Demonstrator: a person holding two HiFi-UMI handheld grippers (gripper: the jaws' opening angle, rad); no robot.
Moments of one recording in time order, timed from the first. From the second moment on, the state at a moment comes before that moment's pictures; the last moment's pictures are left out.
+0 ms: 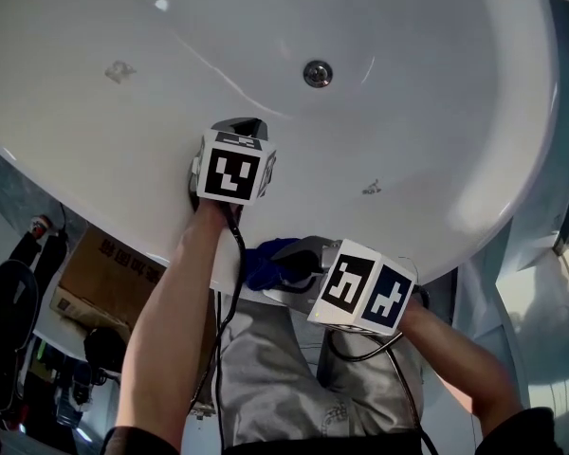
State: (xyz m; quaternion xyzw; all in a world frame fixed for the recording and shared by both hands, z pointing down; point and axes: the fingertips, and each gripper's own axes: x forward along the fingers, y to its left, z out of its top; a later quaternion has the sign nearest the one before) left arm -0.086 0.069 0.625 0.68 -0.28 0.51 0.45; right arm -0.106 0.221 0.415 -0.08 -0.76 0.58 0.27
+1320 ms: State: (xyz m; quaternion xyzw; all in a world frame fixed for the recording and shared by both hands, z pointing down) left arm -0.087 0.042 0.675 0.66 -0.36 0.45 0.47; right arm 0.002 0.095 0.736 0.11 -0.71 0.44 0.53
